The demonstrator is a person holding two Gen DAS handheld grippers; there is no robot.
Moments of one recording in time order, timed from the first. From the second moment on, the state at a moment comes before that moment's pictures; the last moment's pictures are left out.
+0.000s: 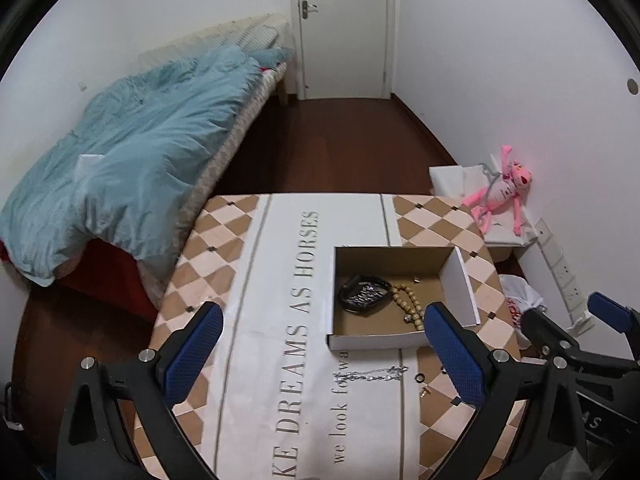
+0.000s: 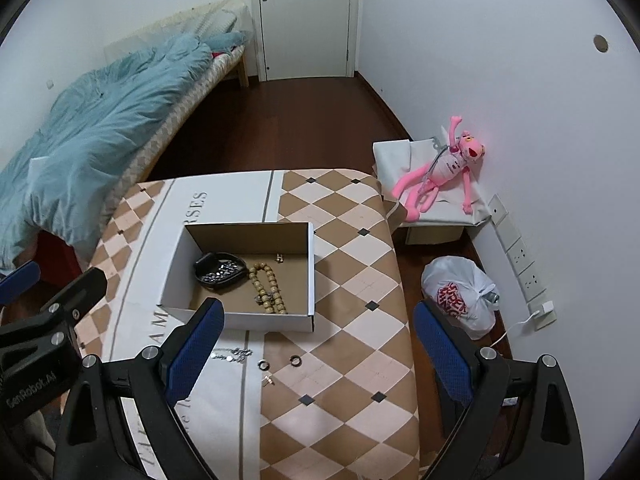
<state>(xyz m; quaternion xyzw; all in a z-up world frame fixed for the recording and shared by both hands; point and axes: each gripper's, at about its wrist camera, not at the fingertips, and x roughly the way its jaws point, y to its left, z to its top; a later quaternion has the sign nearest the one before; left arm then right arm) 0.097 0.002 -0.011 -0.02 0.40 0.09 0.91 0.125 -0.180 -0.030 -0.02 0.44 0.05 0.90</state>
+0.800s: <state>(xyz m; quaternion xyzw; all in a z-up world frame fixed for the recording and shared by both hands) 0.099 0.031 -0.167 -0.01 0.52 0.15 0.84 0.144 -0.182 -0.218 0.02 0.52 0.08 0.85</state>
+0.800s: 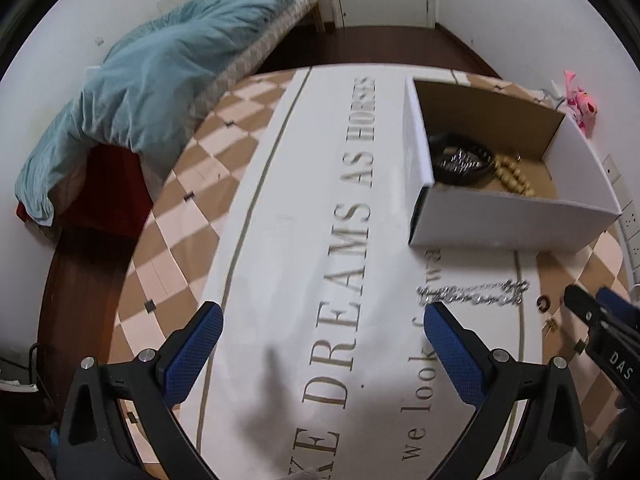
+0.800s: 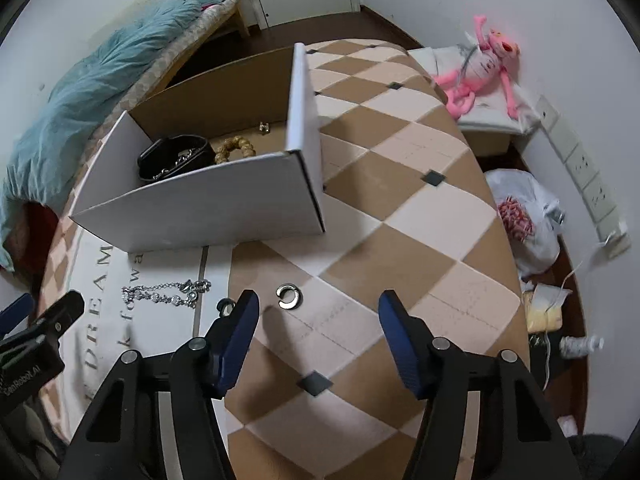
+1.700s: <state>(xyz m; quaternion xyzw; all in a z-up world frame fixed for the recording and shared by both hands) 0.124 -0.017 -0.185 -0.05 0.54 0.04 0.84 0.135 -0.210 -0.195 0.02 0.50 0.04 0.86</state>
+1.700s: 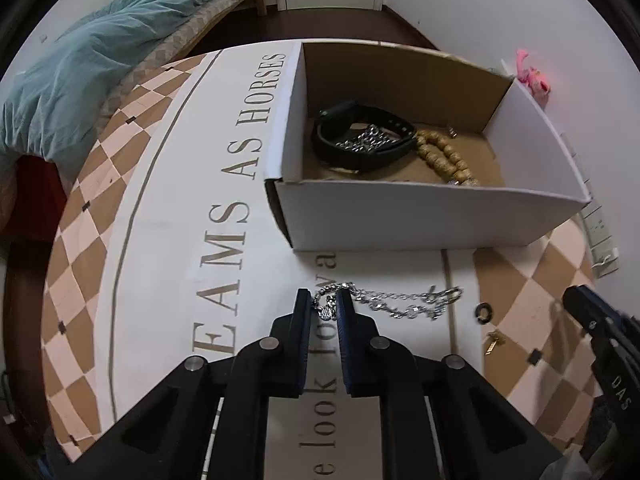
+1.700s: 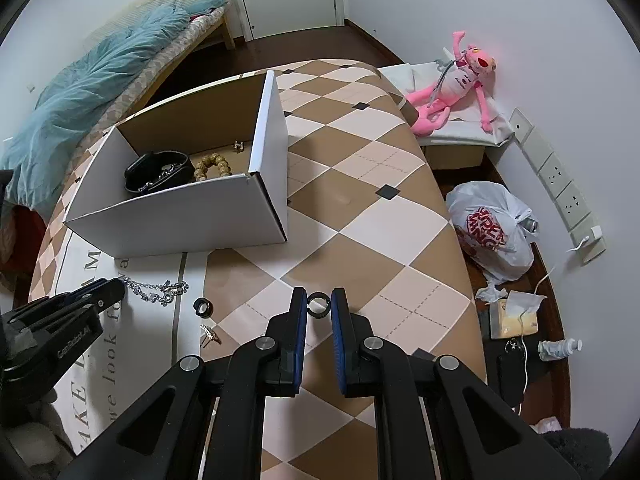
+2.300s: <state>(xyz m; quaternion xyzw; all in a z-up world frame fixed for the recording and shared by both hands) 0.109 0.016 -0.088 -0.09 0.47 -0.02 0.88 0.130 -0.206 -0.131 0.06 0.47 0.10 0.88</state>
